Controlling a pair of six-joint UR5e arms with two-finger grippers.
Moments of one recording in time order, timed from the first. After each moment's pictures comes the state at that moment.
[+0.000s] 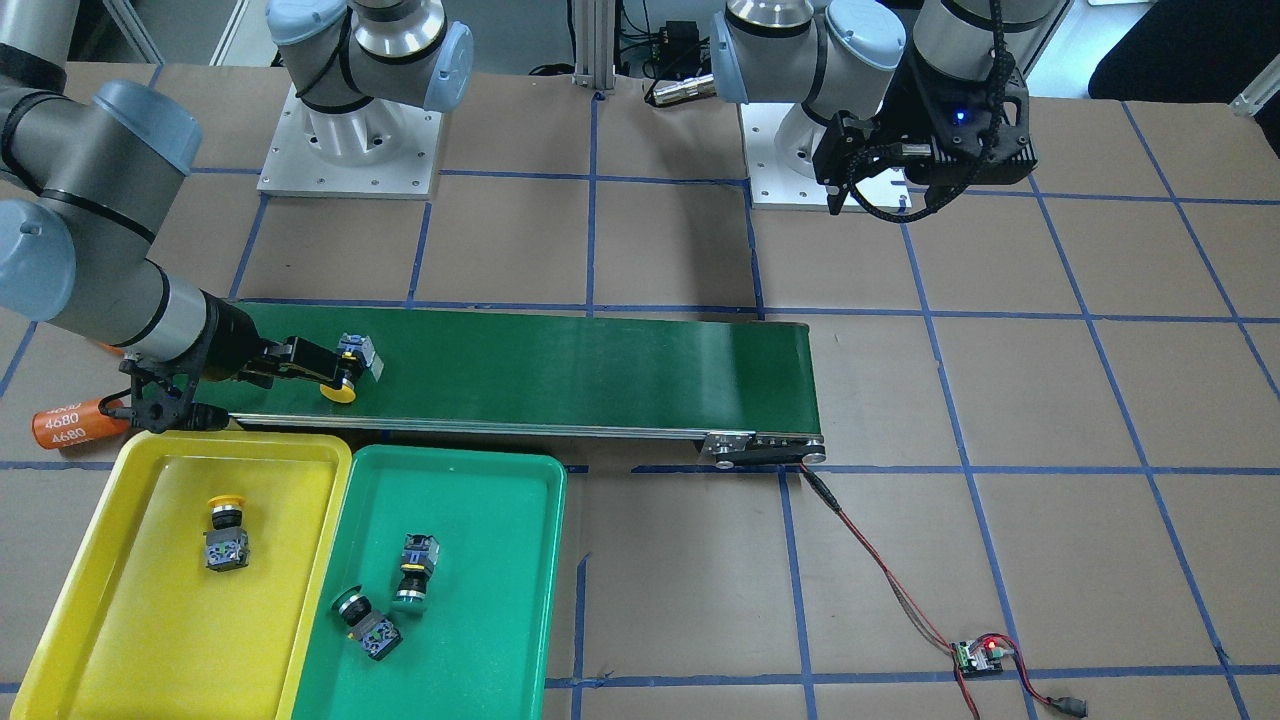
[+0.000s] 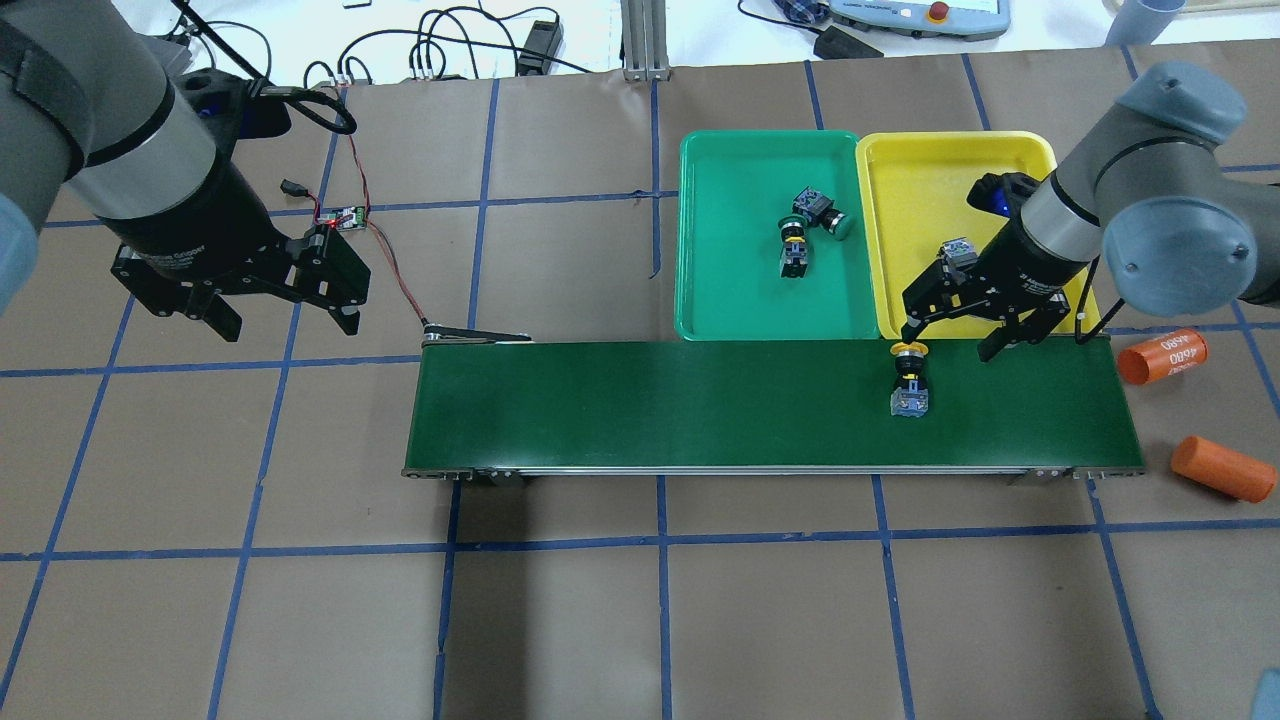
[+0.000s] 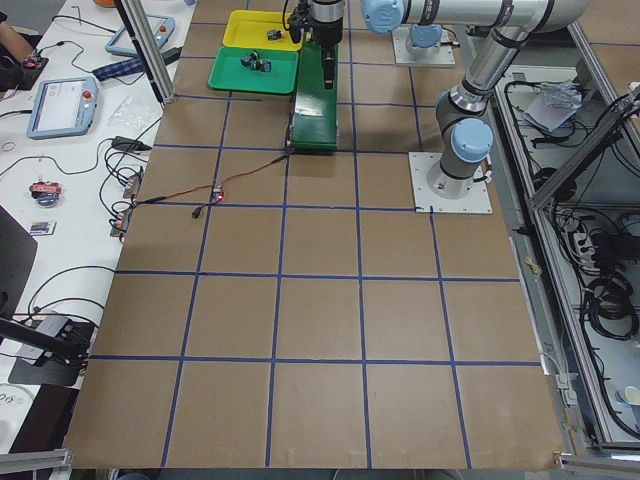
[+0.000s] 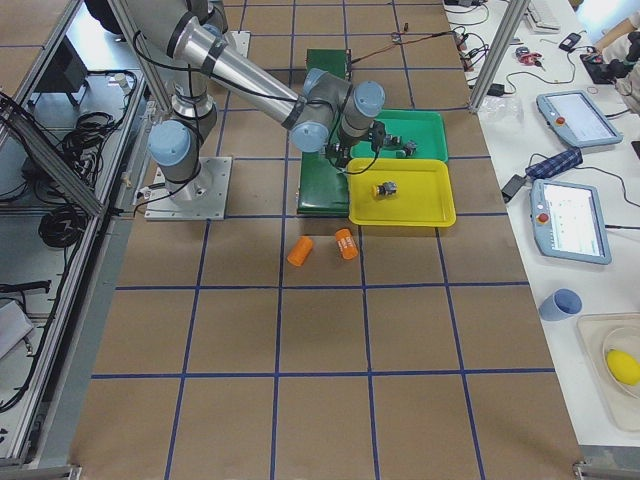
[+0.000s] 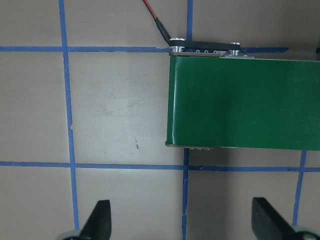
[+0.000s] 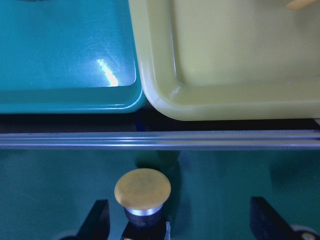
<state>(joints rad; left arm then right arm) -1.52 -1.43 -1.69 -1.64 1.60 0.01 1.29 -1.36 1.90 -1.86 -1.34 -0.19</state>
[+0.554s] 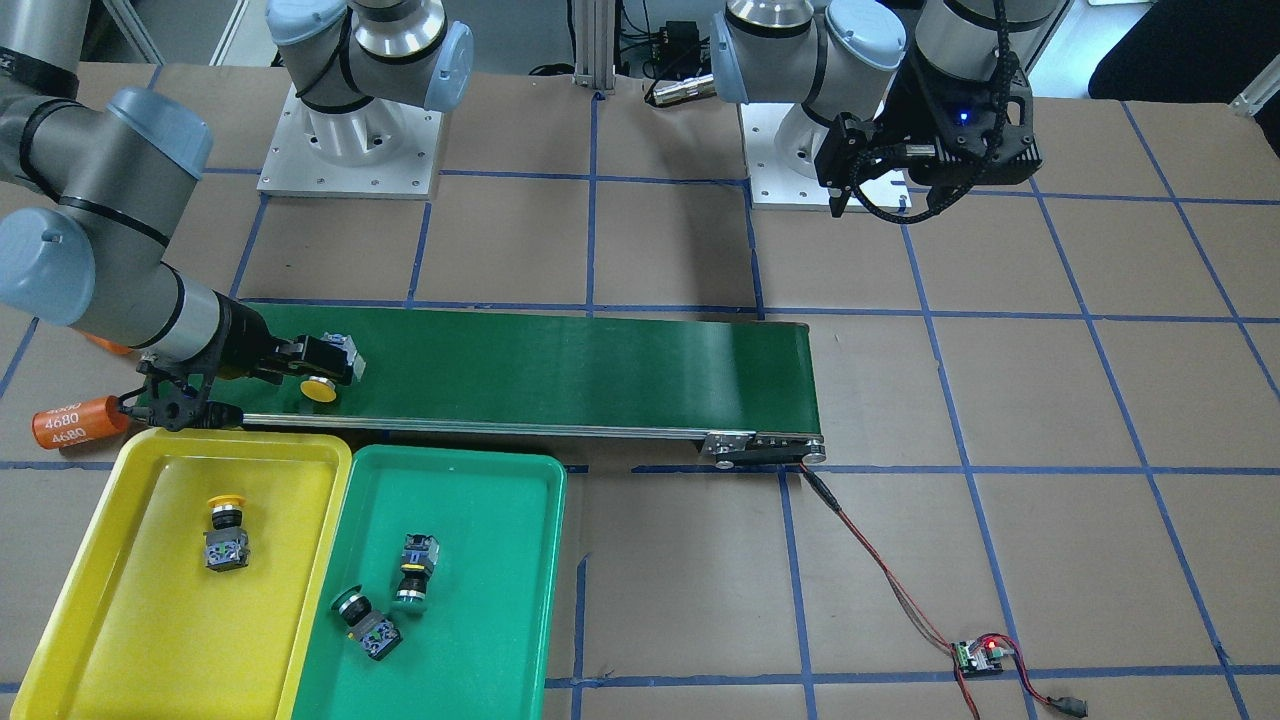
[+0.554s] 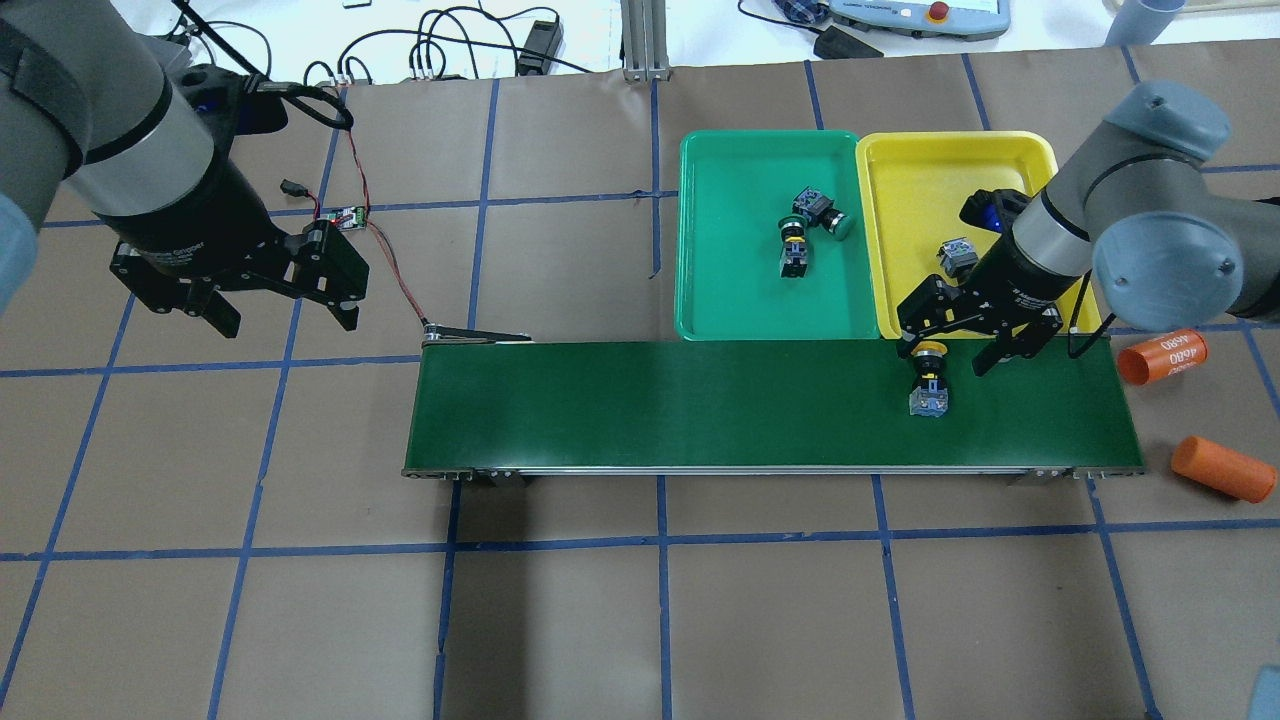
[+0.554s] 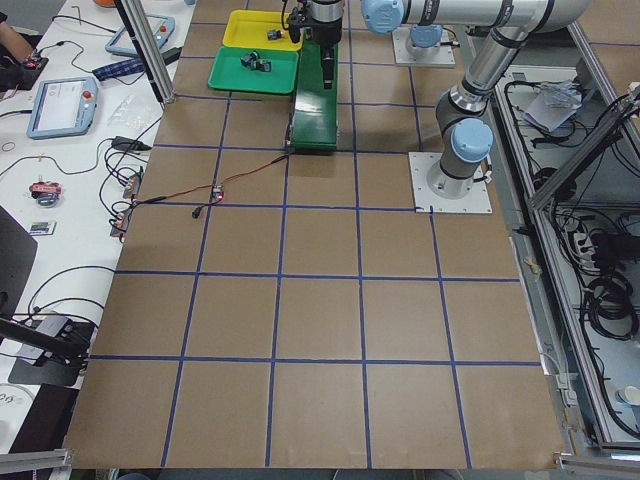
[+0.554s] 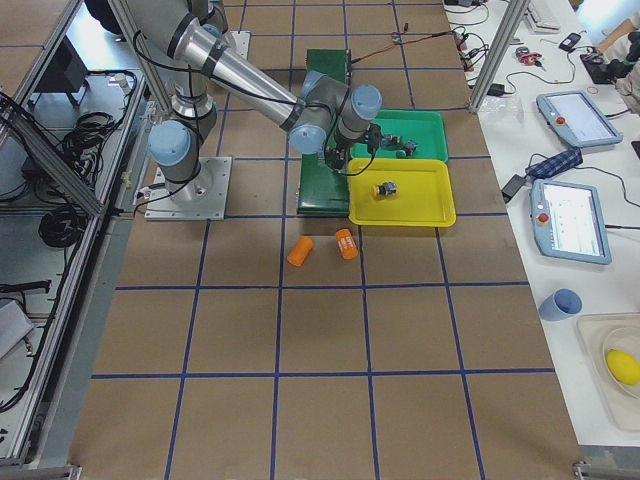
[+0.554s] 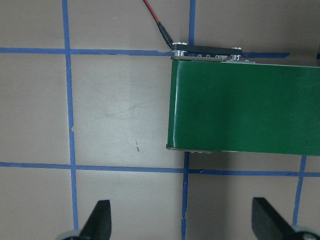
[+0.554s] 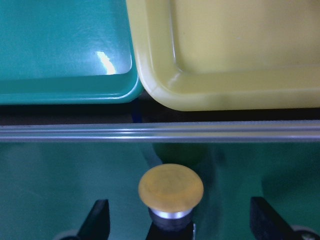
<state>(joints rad) -1.52 -1.43 -1.69 -1.63 1.60 0.01 1.30 -1.35 1.93 -1.87 -1.34 -0.19</state>
